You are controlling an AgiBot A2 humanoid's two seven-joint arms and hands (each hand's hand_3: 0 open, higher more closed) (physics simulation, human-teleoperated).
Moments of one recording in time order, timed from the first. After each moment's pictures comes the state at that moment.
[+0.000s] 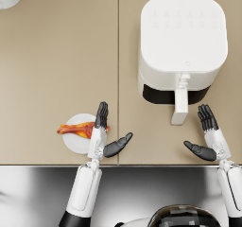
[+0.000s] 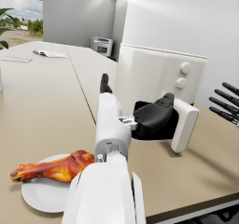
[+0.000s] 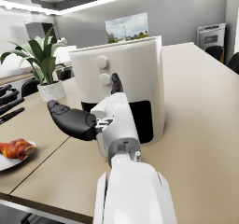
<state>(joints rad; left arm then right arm) 0.19 1.21 0.21 -1.79 1.00 0.07 0.07 0.19 -1.21 0.21 1.79 1.00 0.07 -0.07</state>
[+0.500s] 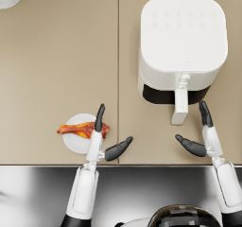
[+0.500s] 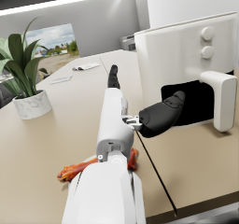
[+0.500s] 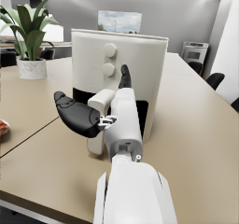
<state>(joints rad) 0.15 1.23 0.14 -1.79 1.40 0.00 0.00 0.24 -1.28 0.25 1.71 1.32 0.00 0.00</state>
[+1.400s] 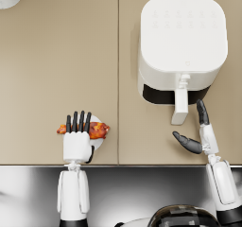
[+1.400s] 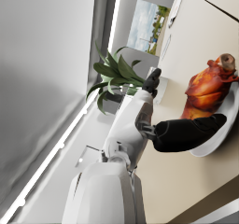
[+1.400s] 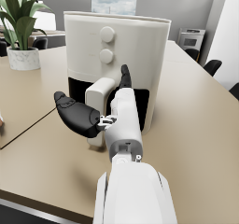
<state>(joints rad) 0.10 1.26 -0.07 -1.73 2.62 -0.44 0.00 0.25 -1.35 0.24 1.62 1.38 0.00 0.00</state>
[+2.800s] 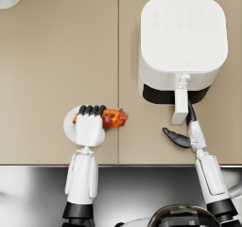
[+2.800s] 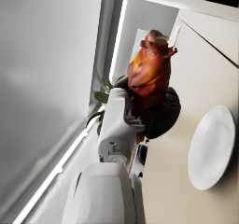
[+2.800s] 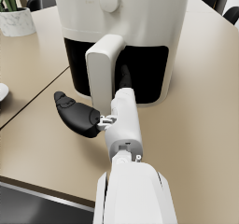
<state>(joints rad) 0.32 1.29 0.11 -1.60 2.66 -0.07 0.01 0.32 -1.46 0.28 1.30 1.38 0.00 0.00</state>
